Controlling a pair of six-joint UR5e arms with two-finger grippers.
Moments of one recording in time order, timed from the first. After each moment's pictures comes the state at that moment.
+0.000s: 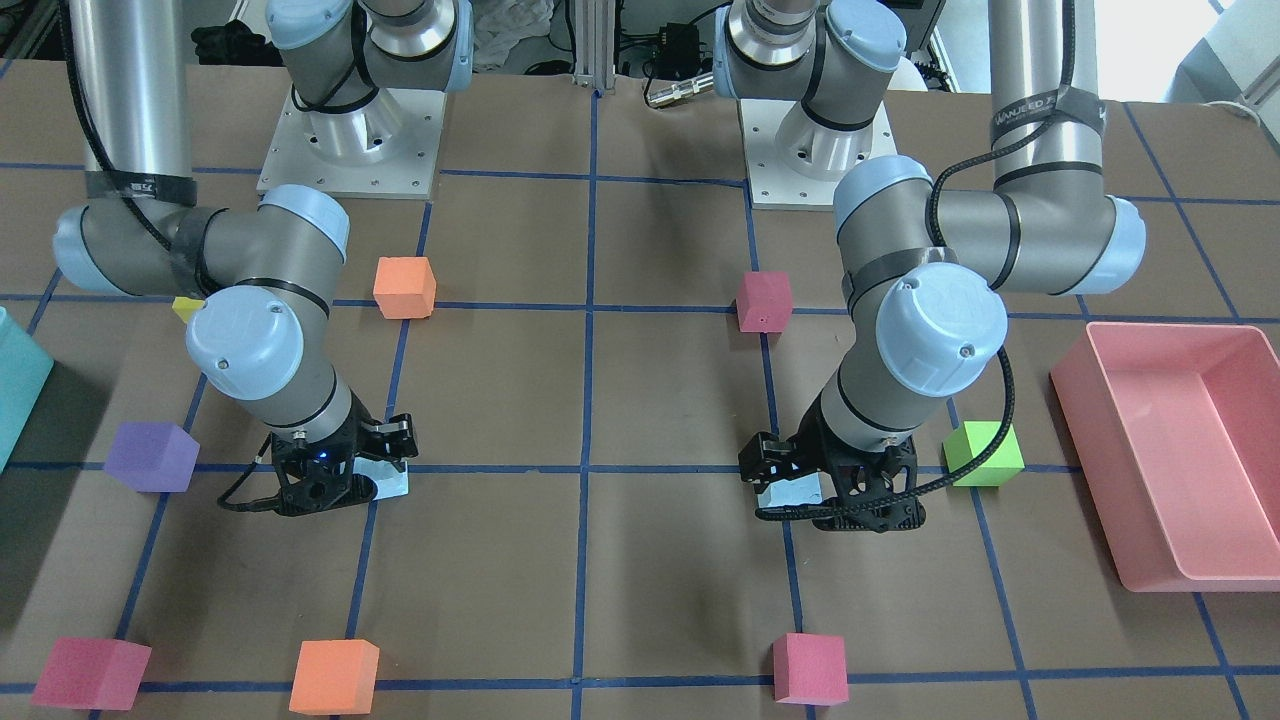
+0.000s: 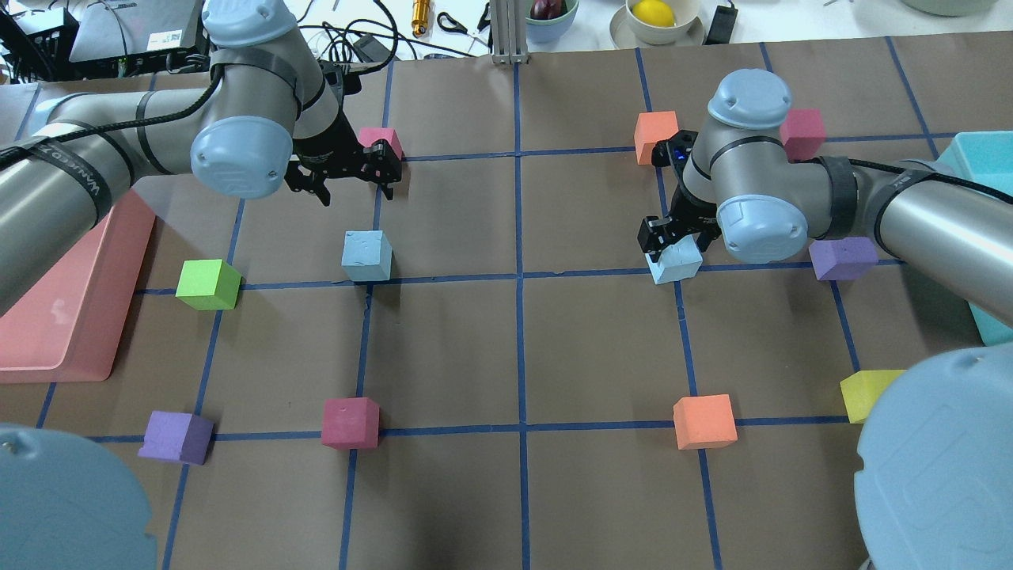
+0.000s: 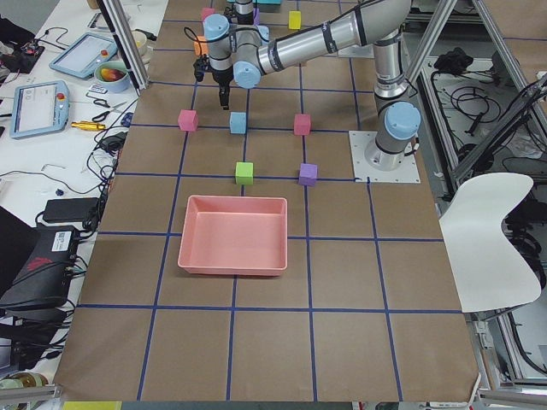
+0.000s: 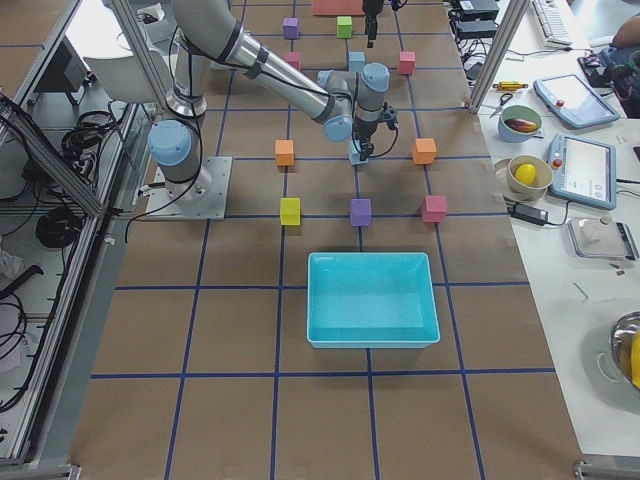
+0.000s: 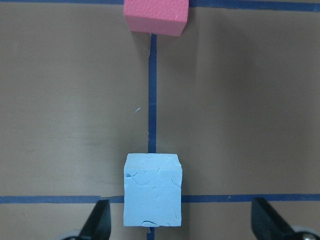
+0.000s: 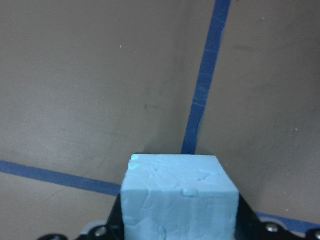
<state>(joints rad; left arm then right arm) -1.59 -1.98 -1.61 -1.13 1.53 -0.04 1.55 -1.16 1.85 -2.23 -1.54 -0.23</state>
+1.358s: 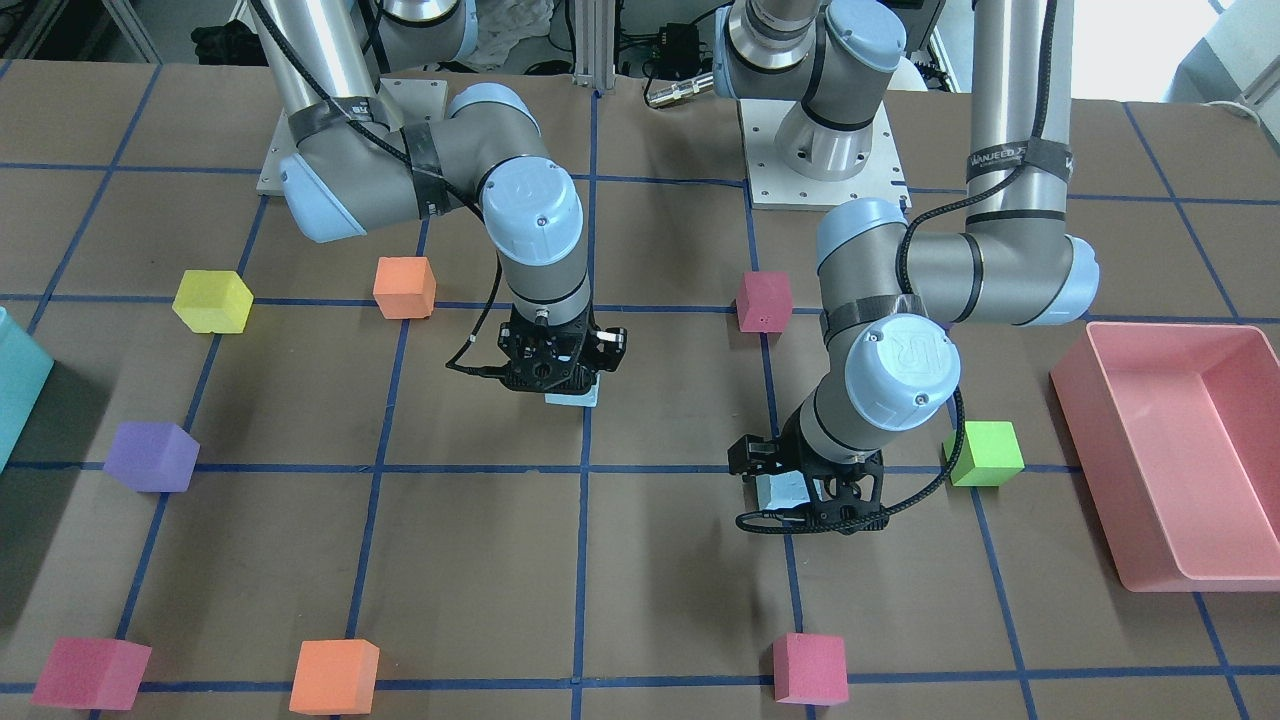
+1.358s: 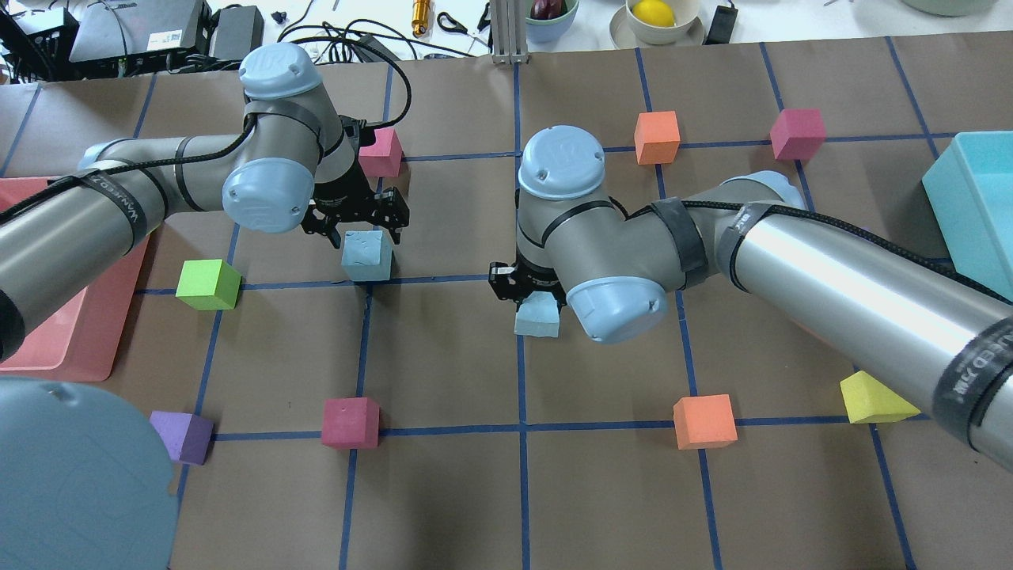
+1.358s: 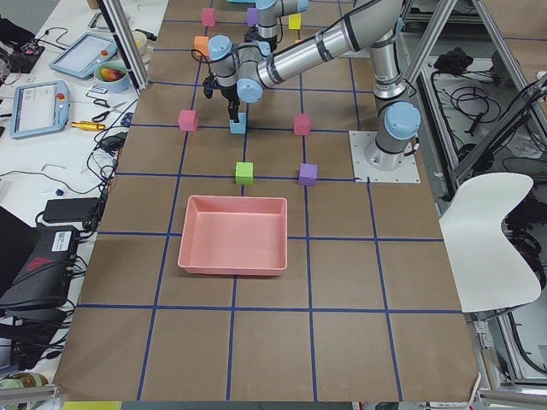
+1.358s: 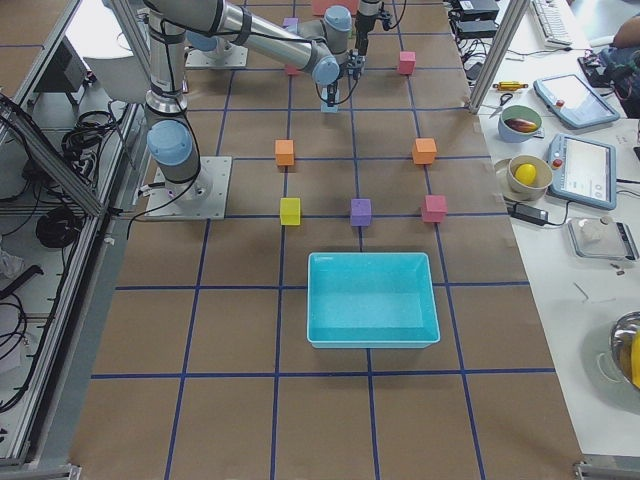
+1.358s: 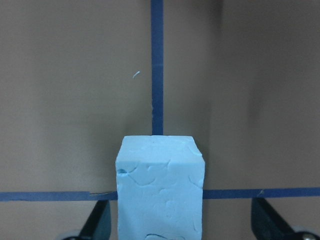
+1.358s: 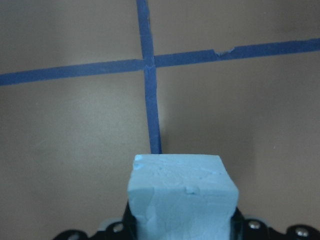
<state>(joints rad) -1.58 -2.02 -1.69 -1.11 1.54 -0.03 1.96 -1.23 1.86 -2.19 -1.49 0.47</state>
